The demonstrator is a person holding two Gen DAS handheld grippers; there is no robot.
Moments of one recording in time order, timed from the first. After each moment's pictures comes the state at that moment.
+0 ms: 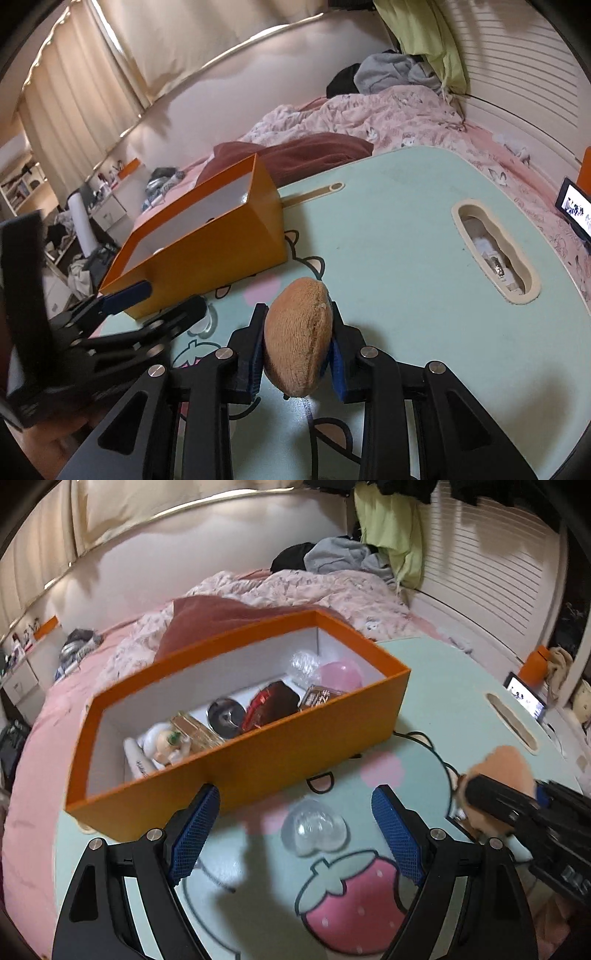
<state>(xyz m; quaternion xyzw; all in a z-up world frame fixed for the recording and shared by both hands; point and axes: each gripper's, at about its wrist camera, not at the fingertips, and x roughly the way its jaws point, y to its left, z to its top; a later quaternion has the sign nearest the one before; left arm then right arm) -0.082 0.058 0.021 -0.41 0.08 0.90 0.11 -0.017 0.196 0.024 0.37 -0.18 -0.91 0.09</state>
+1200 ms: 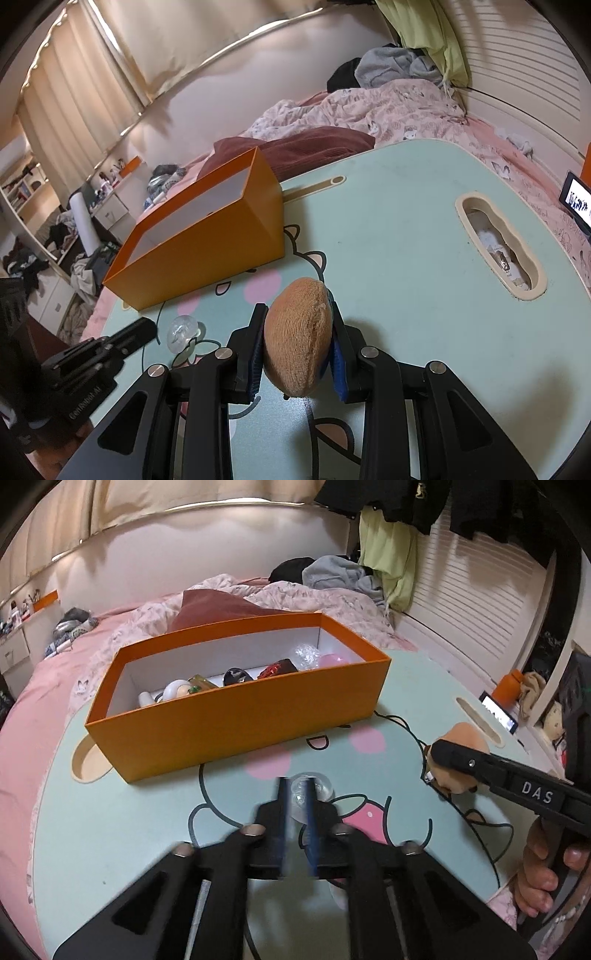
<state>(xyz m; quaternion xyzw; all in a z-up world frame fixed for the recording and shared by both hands) -0.032 0.050 0.025 -0.38 0.02 0.91 0.14 -0.021 0.196 0.019 0.38 -0.18 -0.90 0.10</state>
